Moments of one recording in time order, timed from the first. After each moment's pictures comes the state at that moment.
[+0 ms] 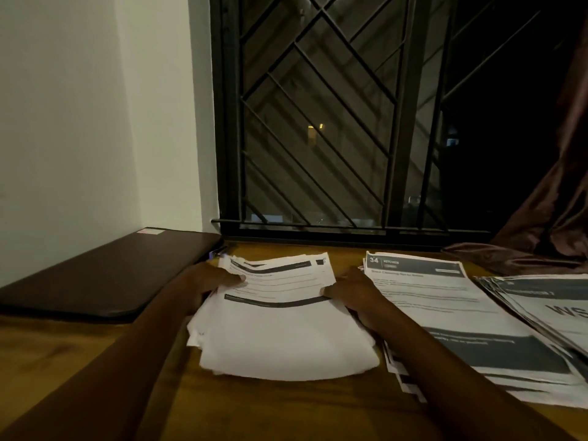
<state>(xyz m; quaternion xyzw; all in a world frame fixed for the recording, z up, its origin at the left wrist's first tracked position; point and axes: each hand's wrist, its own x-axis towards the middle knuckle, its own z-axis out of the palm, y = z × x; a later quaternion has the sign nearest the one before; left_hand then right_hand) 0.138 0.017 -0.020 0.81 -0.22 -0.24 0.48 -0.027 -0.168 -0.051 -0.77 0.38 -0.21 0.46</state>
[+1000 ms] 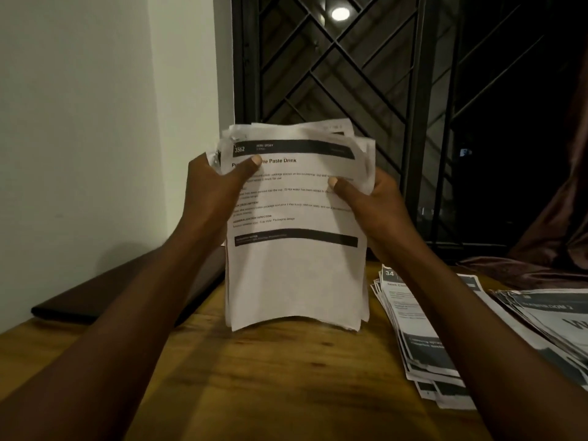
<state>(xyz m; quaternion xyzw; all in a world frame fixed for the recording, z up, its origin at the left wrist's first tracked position) 0.071 0.068 0.108 0.55 -0.39 0.10 0.74 -0.066 -0.084 0.093 -0.71 0.03 -0.49 0.51</state>
